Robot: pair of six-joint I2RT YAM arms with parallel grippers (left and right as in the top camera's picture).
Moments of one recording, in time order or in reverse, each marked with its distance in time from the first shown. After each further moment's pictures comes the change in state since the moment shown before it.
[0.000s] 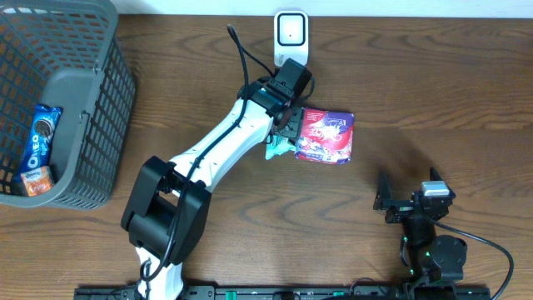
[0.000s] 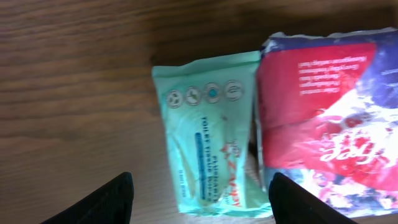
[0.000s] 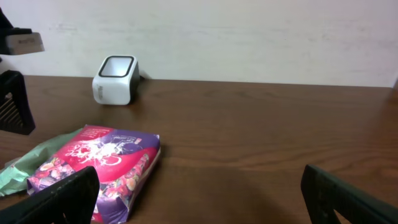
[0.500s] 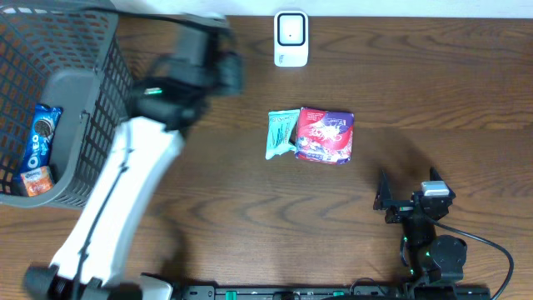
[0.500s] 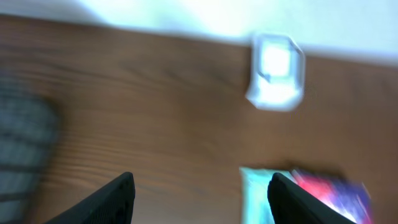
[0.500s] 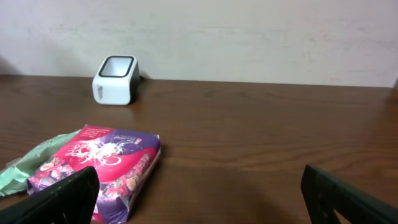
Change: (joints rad) left arm 0.305 -0.455 0.005 0.025 -0.051 0.015; right arm 0.000 0.000 0.000 0.000 0.000 0.000
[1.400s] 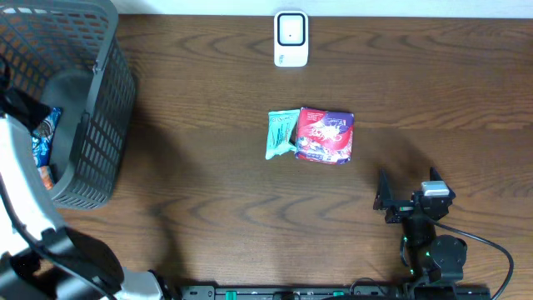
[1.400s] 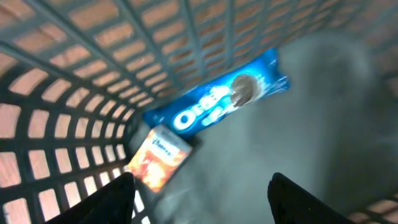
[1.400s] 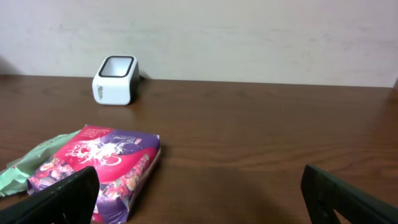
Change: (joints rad) left arm 0.851 0.139 0.001 -0.195 -0.182 -0.063; right arm 0.000 0.000 0.000 0.000 0.000 0.000
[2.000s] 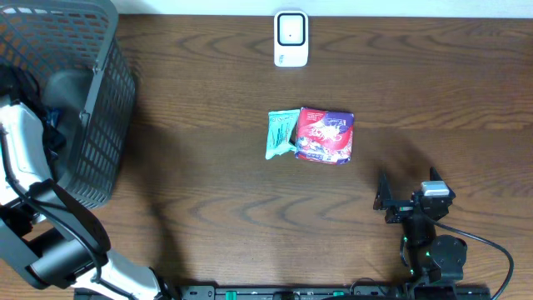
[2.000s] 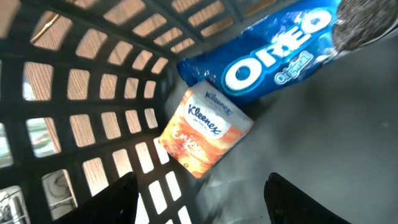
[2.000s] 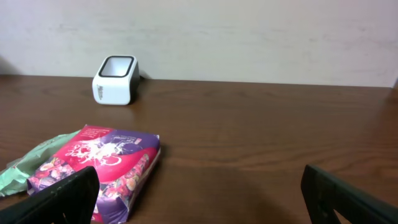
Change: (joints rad) left arm 0.000 0.172 -0.086 -0.061 -0.164 -0.037; right arm 0.000 0.000 0.000 0.000 0.000 0.000
